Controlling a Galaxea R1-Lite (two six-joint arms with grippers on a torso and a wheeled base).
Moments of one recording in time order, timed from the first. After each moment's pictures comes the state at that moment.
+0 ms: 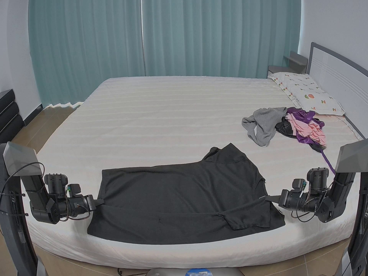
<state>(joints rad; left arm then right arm) 0.19 2.36 -0.53 -1.08 -0.59 -0.22 0.03 2.30 -0.44 -1.22 0.58 0.45</state>
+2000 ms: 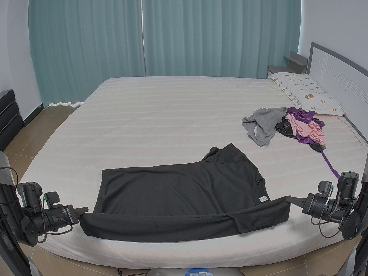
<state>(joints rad) 0.26 2.03 -0.06 -1.32 -0.60 -0.22 -0.03 2.02 -0.02 -1.52 0.60 0.49</state>
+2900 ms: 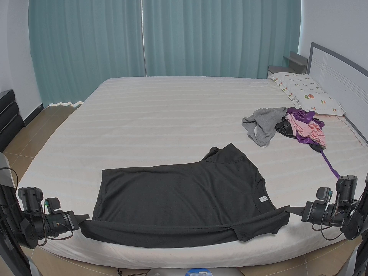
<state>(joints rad) 0.26 2.03 -0.02 -1.28 -0.60 -0.22 -0.03 1.96 -0.02 -1.31 0.59 0.39</state>
